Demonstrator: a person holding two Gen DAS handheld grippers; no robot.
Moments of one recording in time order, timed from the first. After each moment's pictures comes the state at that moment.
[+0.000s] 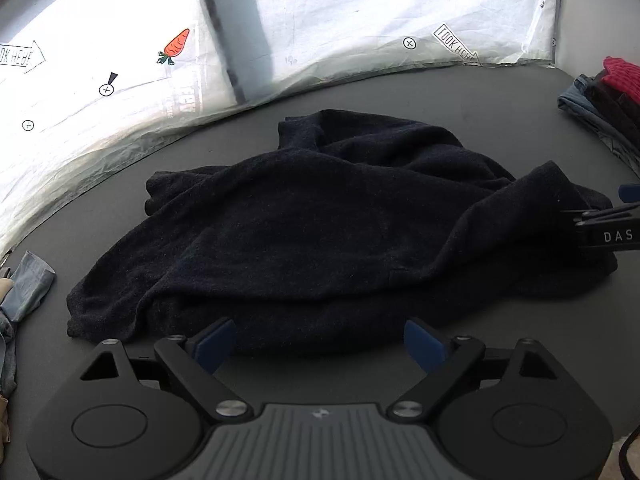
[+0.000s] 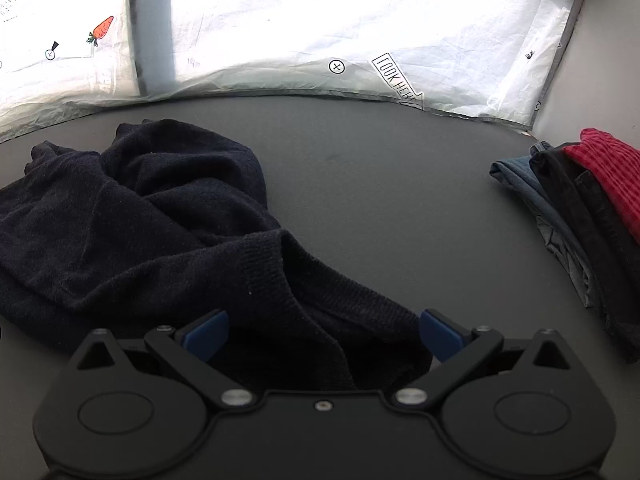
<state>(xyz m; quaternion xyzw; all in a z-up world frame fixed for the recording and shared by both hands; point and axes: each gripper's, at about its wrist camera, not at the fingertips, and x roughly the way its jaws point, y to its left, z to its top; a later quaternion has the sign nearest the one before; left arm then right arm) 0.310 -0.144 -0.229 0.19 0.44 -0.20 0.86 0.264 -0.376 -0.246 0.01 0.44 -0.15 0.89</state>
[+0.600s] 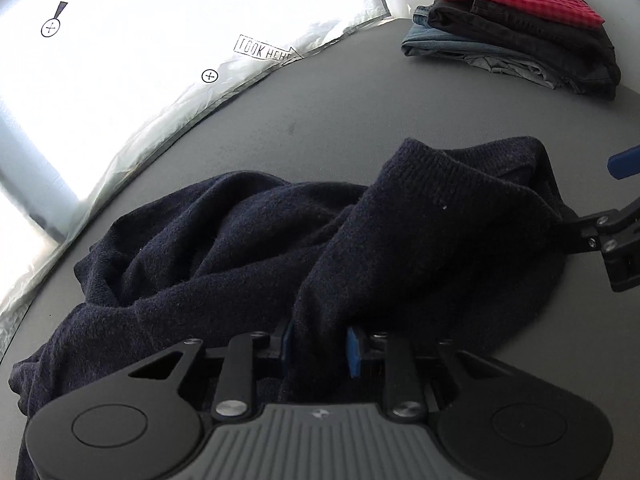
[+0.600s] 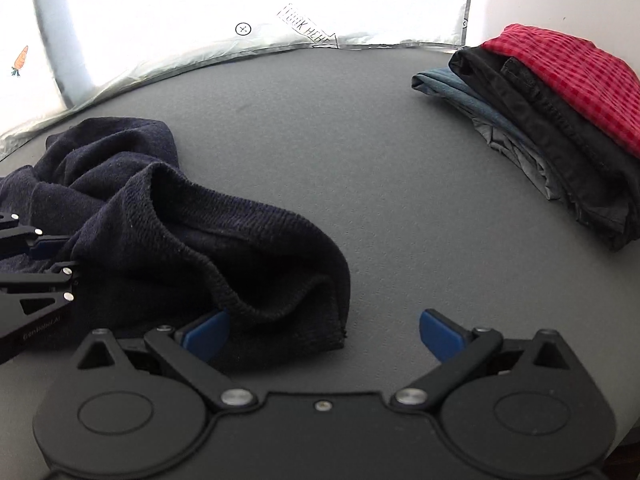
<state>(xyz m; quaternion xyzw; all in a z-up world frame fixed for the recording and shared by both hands) 0.339 -0.264 -0.285 0.30 0.35 -0.36 0.81 0.222 -0.418 -0.276 0.09 0.46 -0.20 0.86</state>
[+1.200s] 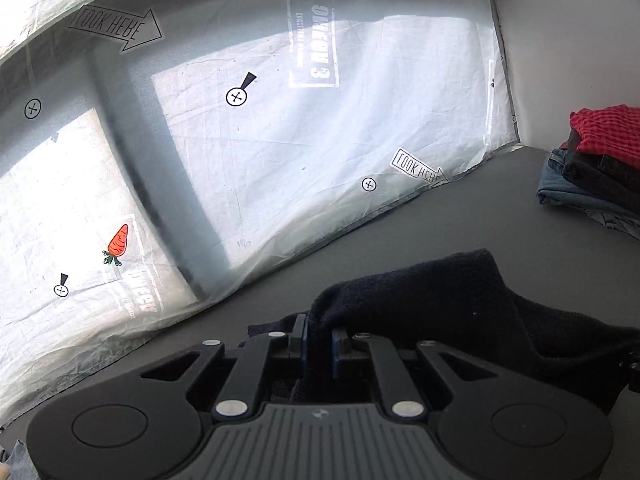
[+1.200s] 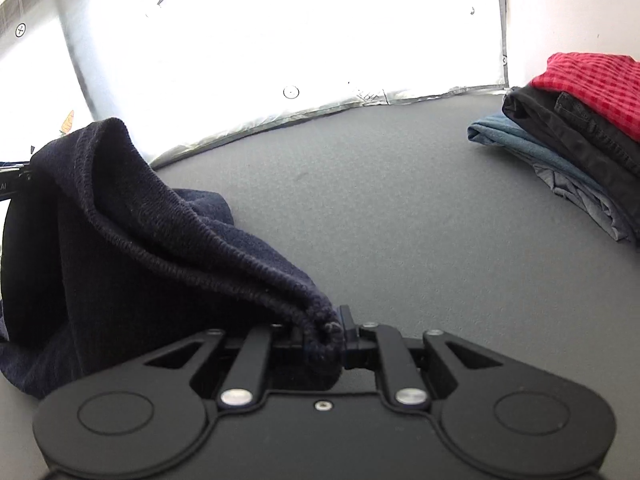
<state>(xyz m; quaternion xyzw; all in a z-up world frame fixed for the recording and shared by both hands) 0.376 -0.218 -0.175 0.21 0.21 -0.22 0.93 0.250 -0.419 -0.261 0.13 0.33 -0.14 0.92</state>
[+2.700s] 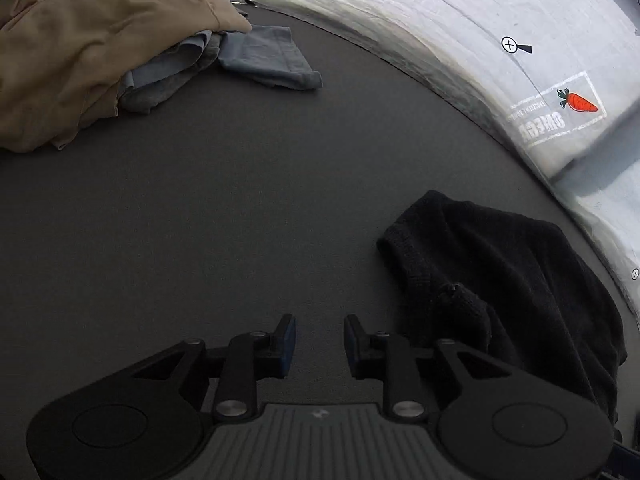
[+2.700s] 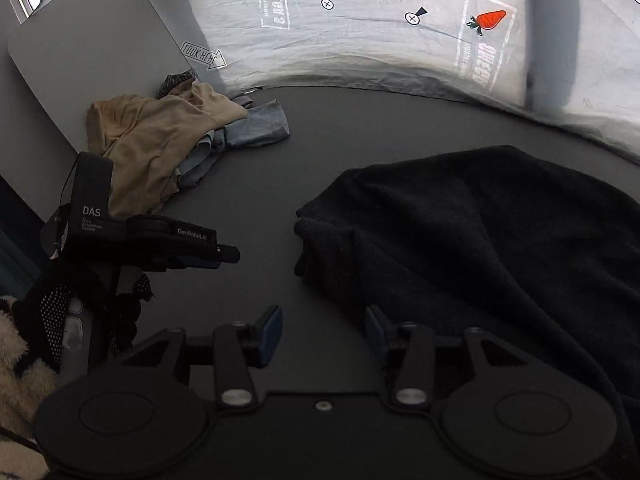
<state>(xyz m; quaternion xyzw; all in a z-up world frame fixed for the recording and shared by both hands) 0.309 0.121 -0.268 -0.25 0.49 0.11 0.82 0.302 -0.153 -0.197 0.00 0.45 0.29 0.84</state>
